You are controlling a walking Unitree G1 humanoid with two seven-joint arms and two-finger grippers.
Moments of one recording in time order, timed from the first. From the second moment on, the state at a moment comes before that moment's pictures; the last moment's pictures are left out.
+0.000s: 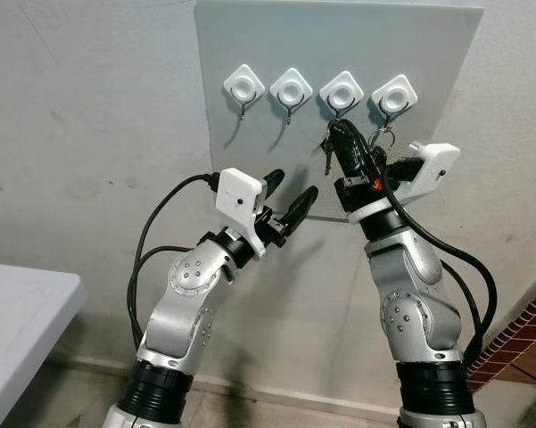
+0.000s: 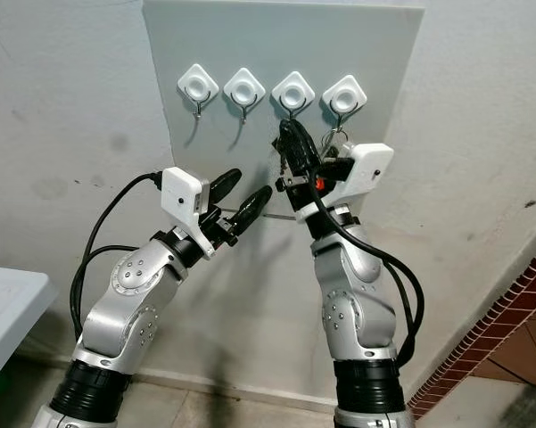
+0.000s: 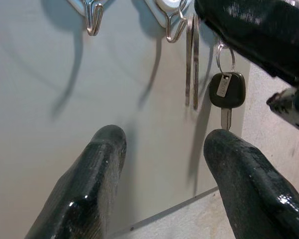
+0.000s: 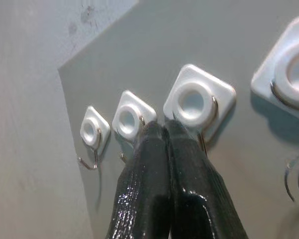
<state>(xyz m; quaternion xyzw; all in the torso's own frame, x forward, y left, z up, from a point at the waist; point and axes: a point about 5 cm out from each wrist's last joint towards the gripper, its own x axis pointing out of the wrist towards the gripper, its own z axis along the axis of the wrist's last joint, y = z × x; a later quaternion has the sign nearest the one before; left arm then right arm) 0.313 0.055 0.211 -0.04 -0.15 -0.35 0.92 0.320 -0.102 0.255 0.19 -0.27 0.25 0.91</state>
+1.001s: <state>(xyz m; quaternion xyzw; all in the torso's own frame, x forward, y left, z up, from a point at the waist) 0.311 0.055 0.215 -0.04 -0.15 -0.35 0.92 0.328 -0.117 0.237 0.37 -0.22 0.21 0.88</state>
